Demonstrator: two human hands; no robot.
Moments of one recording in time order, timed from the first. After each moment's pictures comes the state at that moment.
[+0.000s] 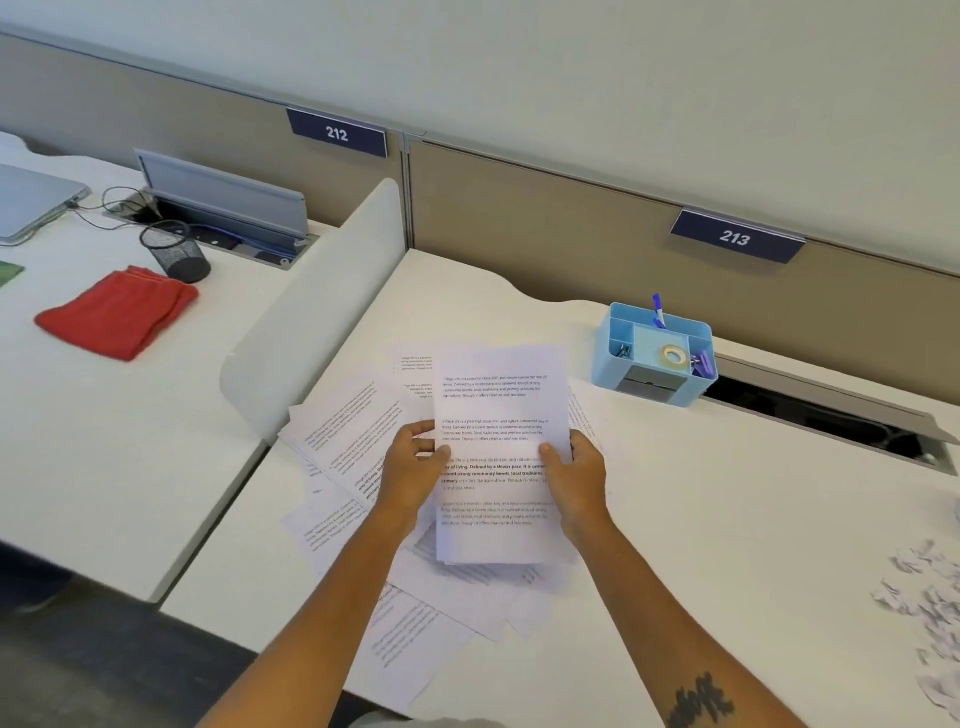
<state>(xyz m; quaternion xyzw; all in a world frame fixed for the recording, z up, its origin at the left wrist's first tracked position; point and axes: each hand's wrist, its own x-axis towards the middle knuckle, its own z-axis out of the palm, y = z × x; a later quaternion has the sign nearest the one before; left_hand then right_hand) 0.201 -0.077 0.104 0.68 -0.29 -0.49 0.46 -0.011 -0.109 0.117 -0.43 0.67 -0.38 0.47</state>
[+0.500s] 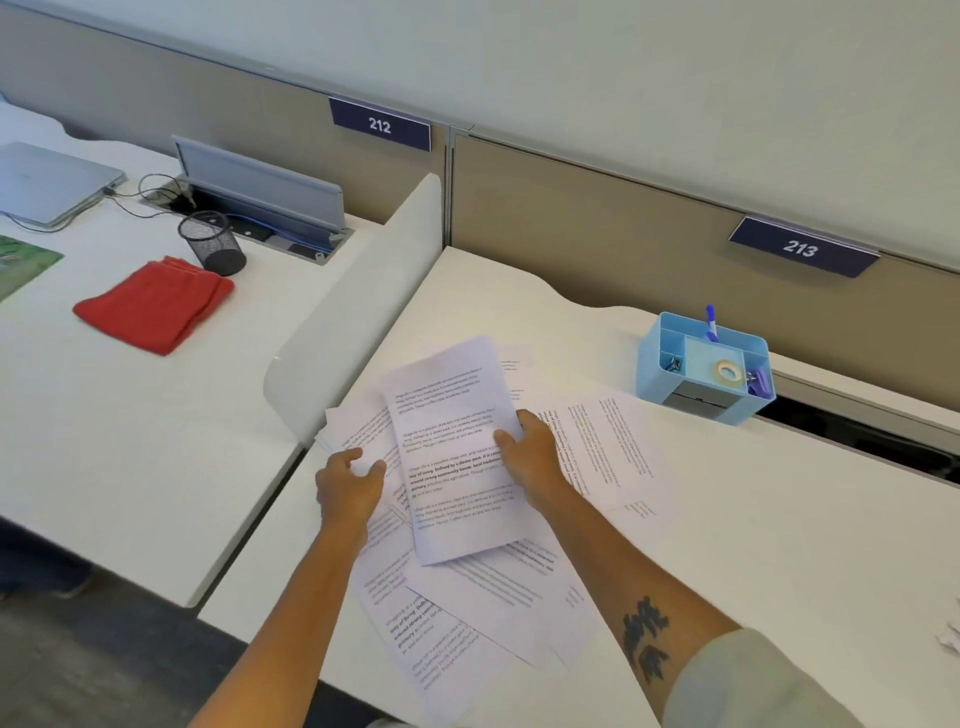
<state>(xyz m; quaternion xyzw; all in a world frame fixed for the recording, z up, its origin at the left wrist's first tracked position) 0.321 -0.060 0.065 0.82 -0.17 -0.38 0.40 0.102 -0.161 0.096 -0.54 0.65 -0.23 0.48</state>
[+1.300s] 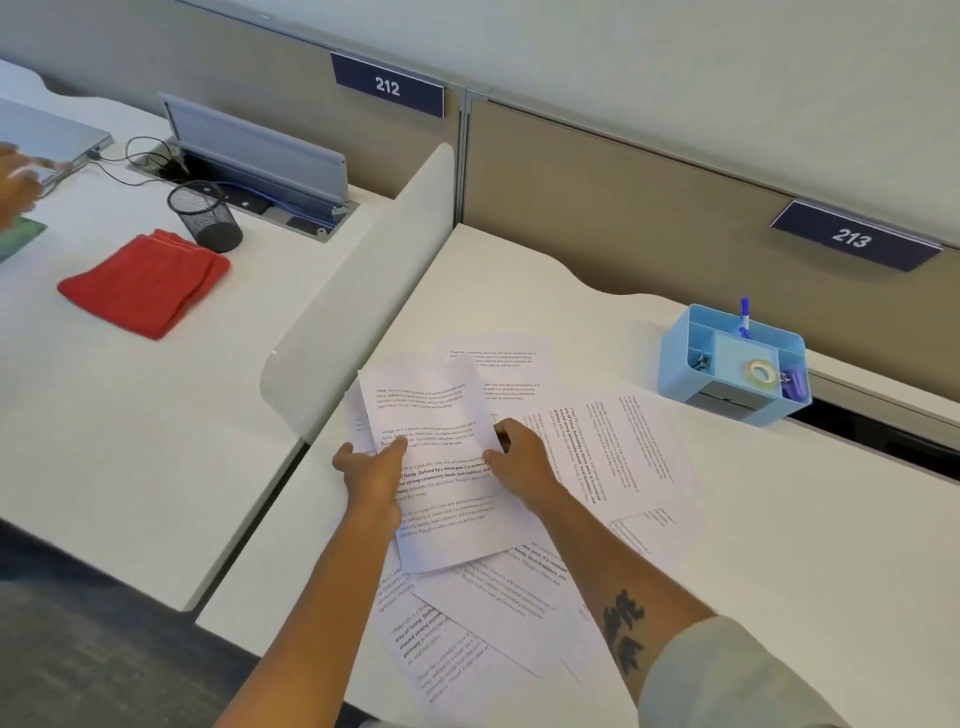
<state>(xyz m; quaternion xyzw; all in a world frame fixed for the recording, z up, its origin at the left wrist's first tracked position) 0.301 -0.094 0.078 0.67 0.05 -0.49 0.55 0.121 -0.178 0.047 -0.61 0.63 -0.11 0.47</state>
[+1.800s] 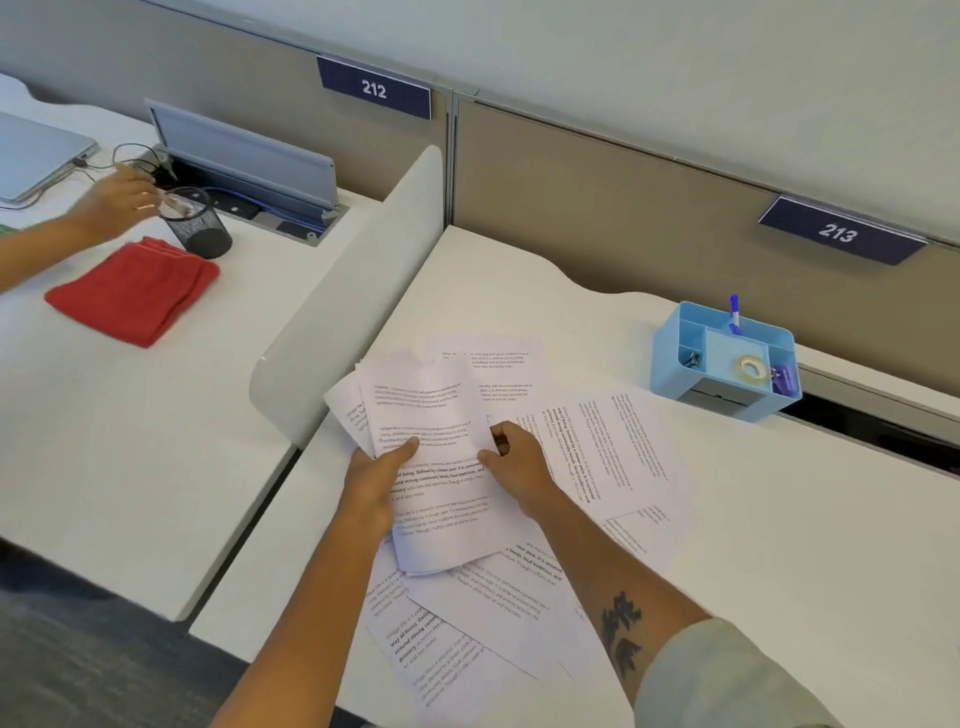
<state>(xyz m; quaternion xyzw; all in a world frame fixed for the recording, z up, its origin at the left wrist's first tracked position) 0.305 -0.092 0.078 0.61 -0.02 -0.58 0.53 0.114 -0.175 0.046 -0.57 0.63 -0.17 0.50</state>
